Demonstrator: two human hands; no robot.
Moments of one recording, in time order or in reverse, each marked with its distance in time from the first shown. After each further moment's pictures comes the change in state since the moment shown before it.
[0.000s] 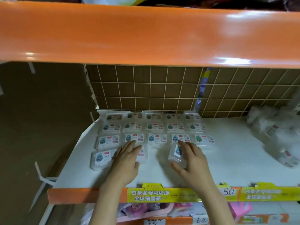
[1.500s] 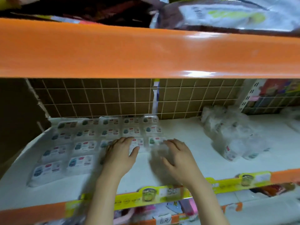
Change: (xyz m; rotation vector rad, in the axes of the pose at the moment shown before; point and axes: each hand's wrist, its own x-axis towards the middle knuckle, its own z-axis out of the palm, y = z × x) left_hand 0.052 0.140 0.014 -0.107 0.136 -0.020; right_hand -0.003 0.090 -0.082 -0.147 -0.069 -0.026
